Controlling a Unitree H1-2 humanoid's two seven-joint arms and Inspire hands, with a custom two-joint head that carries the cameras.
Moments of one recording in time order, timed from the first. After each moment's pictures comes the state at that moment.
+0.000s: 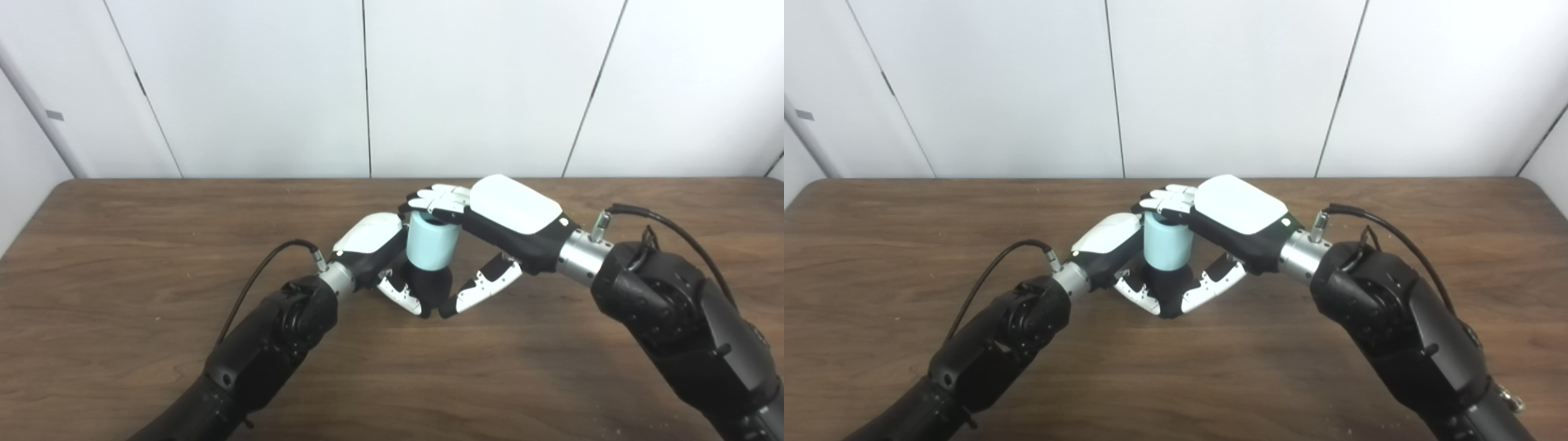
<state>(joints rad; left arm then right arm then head) -0.57 0.27 -0.59 0.26 0.57 0.06 -0.18 -0.52 -0.47 0.39 -0.32 -0.58 0.04 0.52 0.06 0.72</state>
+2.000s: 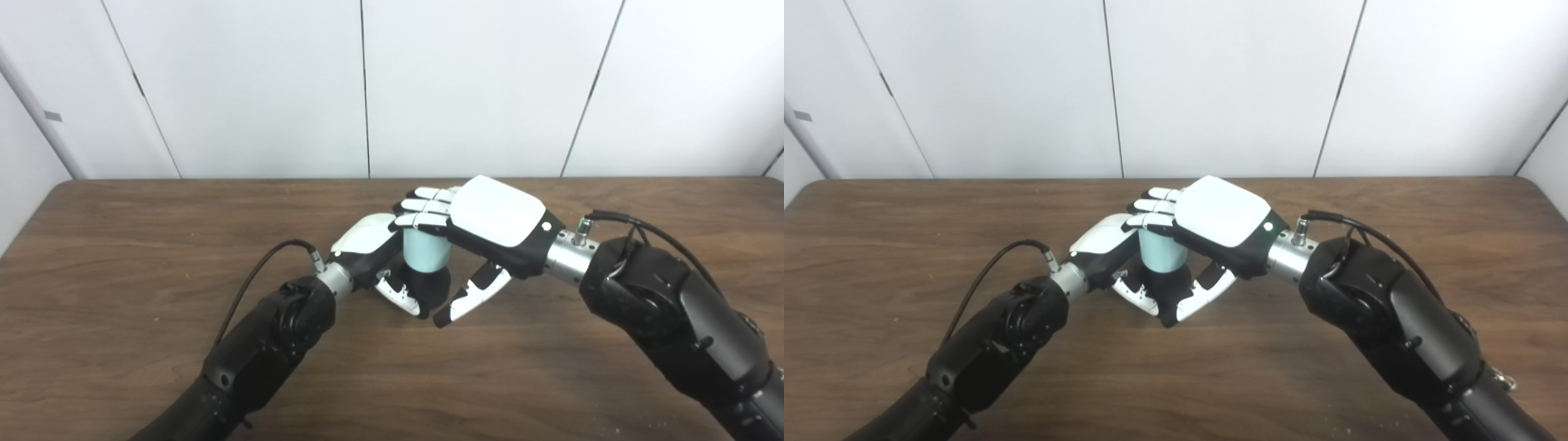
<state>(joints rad) -0.57 0.28 -0.58 0.26 0.57 0.06 -0.19 -0.57 -0.50 0.48 -0.27 -0.72 -0.15 0.45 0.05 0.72</state>
